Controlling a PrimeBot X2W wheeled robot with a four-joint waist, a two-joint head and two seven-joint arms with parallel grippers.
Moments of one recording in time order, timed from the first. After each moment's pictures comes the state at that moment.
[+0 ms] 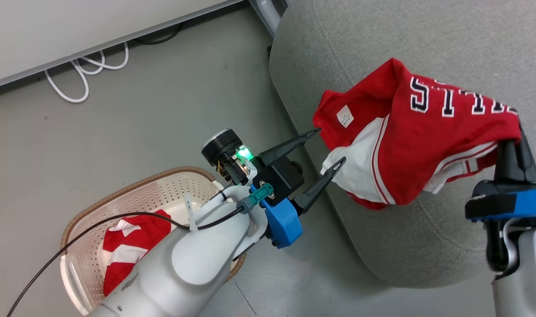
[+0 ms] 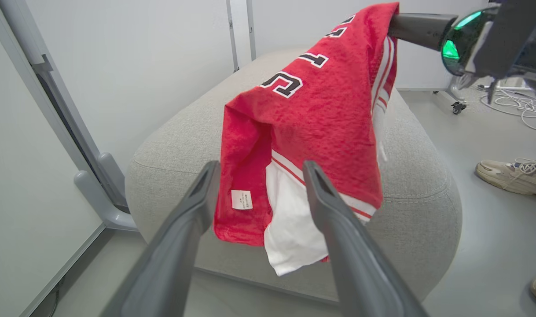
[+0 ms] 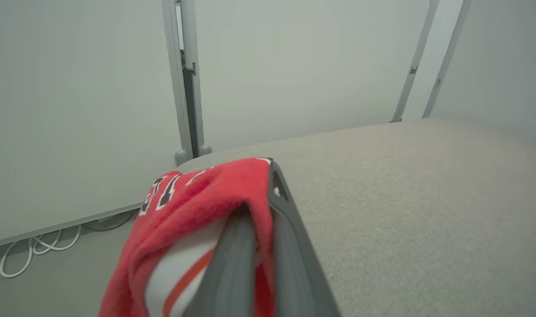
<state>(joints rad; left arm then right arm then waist) -0.85 0.06 -0.93 0.61 -0.26 -0.13 -0.26 -0.37 -0.13 -0.20 0.28 0.13 0.13 -0.26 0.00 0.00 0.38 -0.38</state>
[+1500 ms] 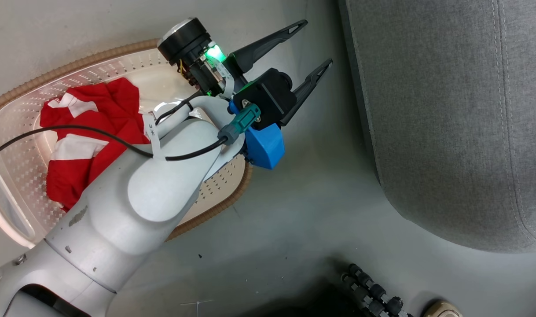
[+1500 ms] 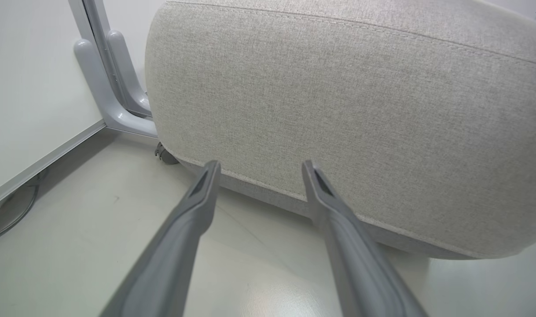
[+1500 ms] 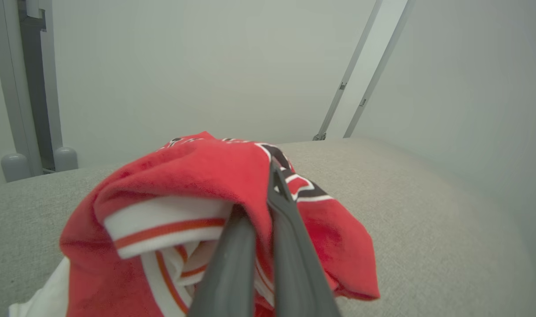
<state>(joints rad) -1.13 0.18 -0.93 0.51 -0.19 -0.10 -0.18 -0.92 -0.45 -0.54 0.54 0.20 0.13 -0.26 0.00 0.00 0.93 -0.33</state>
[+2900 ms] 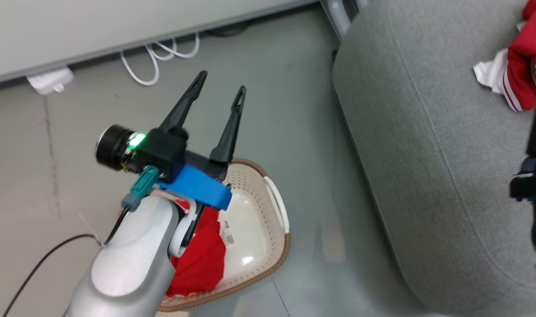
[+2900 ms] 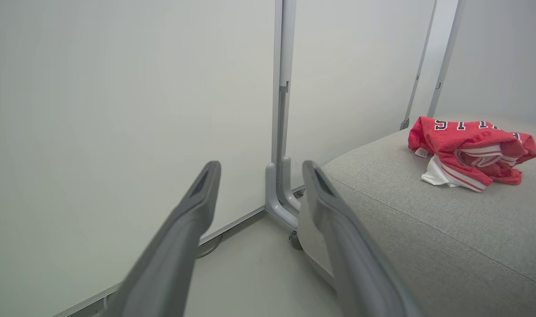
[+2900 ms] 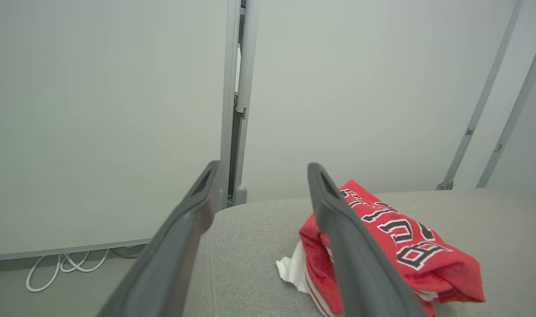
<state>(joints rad) -0.69 0.16 -0.55 0.34 -0.30 0.06 -0.26 -0.41 -0.27 -0.22 0.19 0.13 0.13 -0.26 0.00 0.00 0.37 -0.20</state>
